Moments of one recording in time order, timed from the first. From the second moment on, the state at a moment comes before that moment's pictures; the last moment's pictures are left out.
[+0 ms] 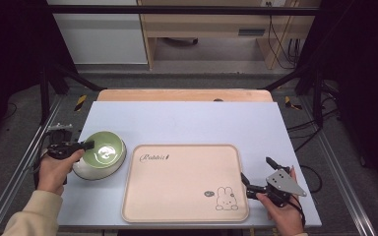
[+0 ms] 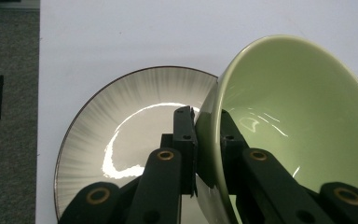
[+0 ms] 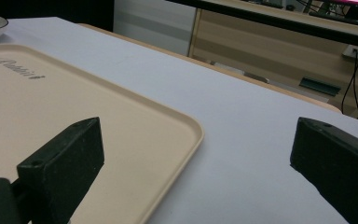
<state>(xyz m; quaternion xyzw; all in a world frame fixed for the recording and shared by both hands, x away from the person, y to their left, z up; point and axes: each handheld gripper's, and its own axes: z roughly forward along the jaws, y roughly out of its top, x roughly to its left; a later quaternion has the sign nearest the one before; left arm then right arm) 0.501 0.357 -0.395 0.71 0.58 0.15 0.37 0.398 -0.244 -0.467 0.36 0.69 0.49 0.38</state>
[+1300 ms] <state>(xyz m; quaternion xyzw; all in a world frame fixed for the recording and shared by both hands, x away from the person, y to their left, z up) 0.502 0.299 -0.376 0.75 0.52 0.14 0.39 0.399 -0.247 -0.467 0.36 0.68 0.50 0.40</state>
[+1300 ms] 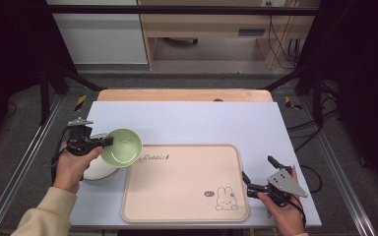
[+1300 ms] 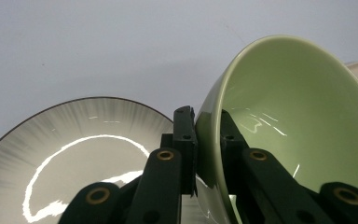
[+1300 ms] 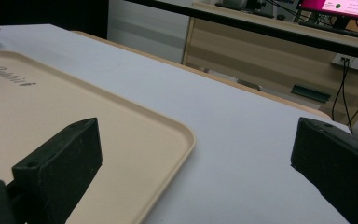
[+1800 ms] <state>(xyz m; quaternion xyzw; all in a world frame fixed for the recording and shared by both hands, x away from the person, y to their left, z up) 0.502 0.268 -0.373 0.76 0.50 0.13 0.39 0.399 -0.248 -0.467 0.36 0.68 0.50 0.40</state>
